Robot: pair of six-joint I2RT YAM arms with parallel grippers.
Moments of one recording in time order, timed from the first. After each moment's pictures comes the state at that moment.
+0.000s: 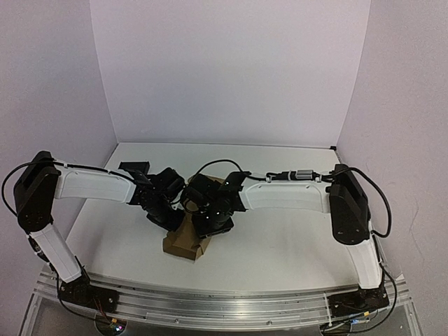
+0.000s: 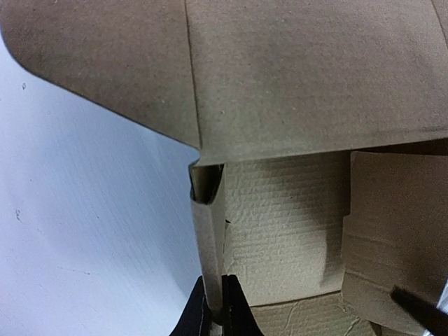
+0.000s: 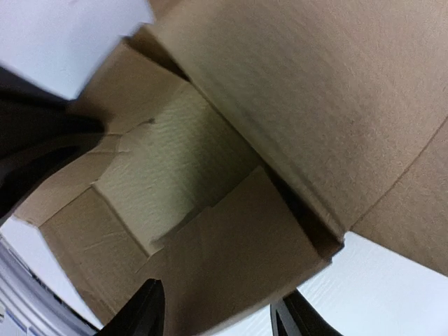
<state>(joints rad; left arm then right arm) -0.83 1.68 1.03 -0.55 -0.05 -0.32 1.12 2.21 1.82 -0.80 0.08 0.63</state>
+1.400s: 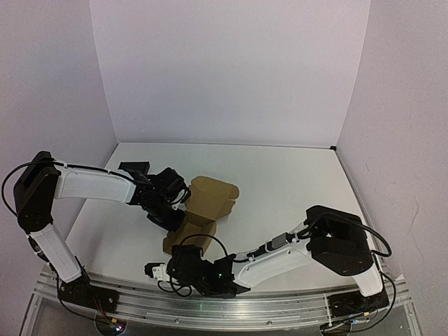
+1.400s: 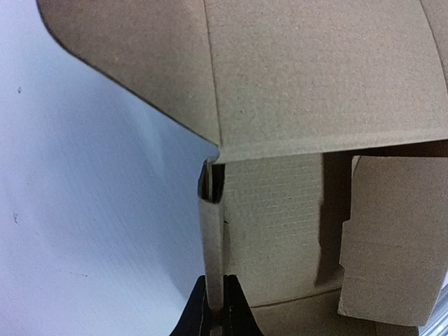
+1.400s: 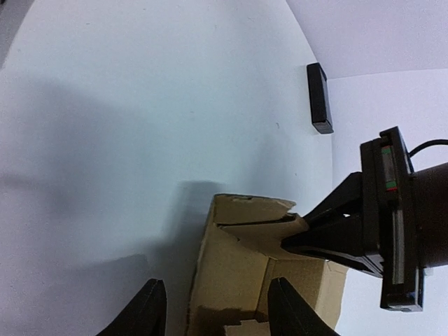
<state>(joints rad) -0.83 1.68 1.02 -0.55 -0.04 -0.31 1.46 2.24 1.39 0.18 0.66 -0.79</state>
